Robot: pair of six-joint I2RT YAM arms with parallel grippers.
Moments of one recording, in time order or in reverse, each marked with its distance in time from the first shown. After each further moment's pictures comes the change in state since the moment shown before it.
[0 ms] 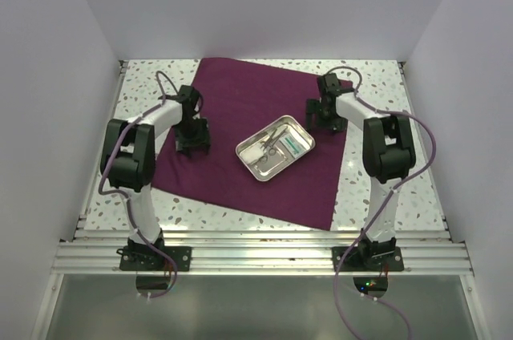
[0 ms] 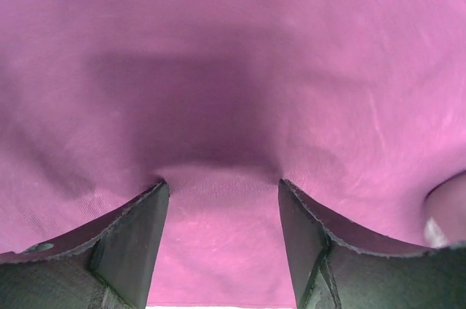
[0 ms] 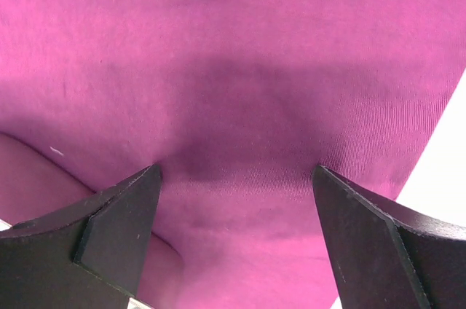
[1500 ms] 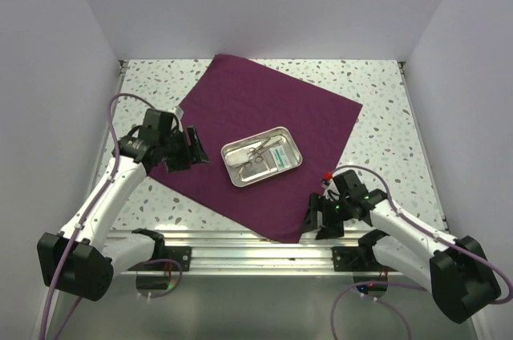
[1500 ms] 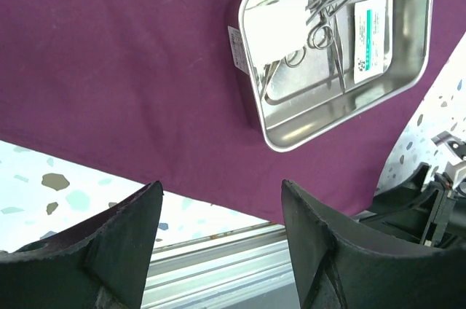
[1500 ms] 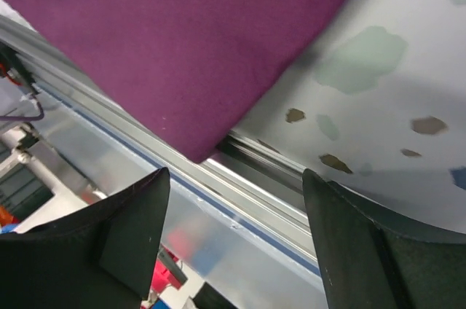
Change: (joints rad) left arm -0.039 -0.842 -0.377 -0.021 0.180 -0.159; right arm 0.245 -1.174 -1.267 0.045 -0.658 0.394
